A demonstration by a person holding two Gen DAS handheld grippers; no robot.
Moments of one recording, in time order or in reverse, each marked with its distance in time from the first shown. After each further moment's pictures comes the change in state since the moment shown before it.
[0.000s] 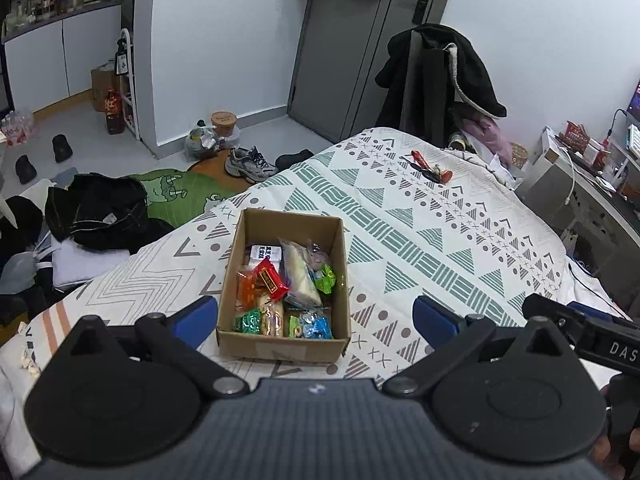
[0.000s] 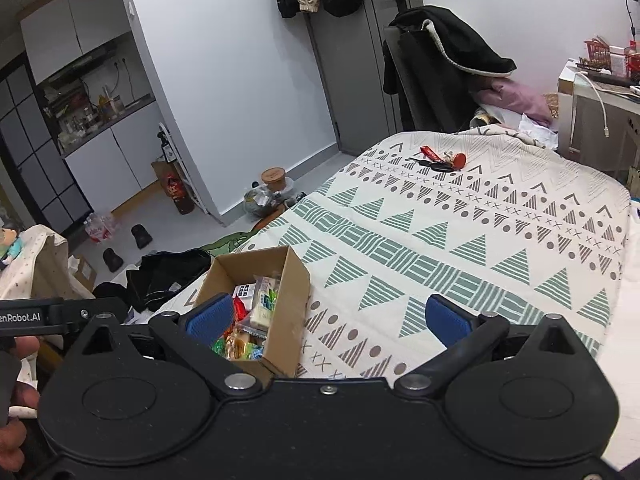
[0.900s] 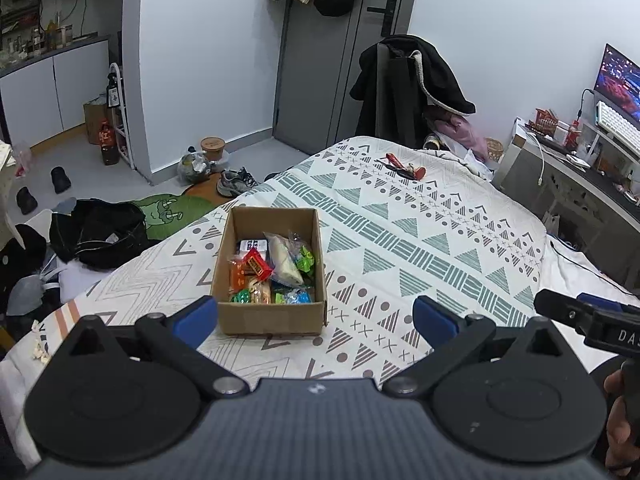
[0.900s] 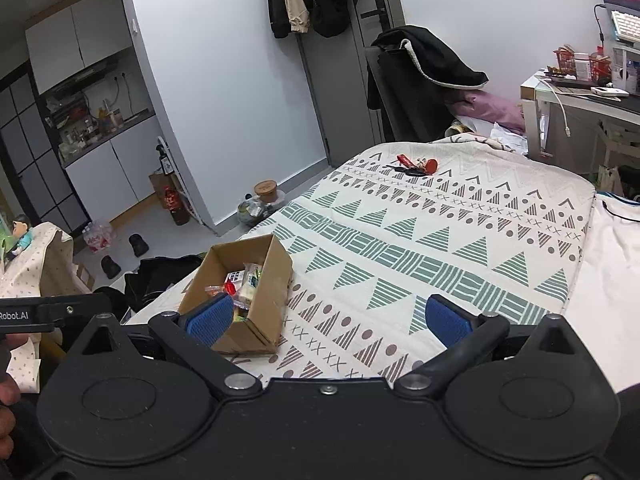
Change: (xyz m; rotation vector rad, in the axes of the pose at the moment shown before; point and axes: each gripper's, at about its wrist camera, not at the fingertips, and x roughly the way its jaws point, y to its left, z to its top) left arm -0.058 -0.028 -0.058 0.083 -0.073 -0.005; right arm -0.063 -0.028 -0.047 0.011 -0.062 -0.020
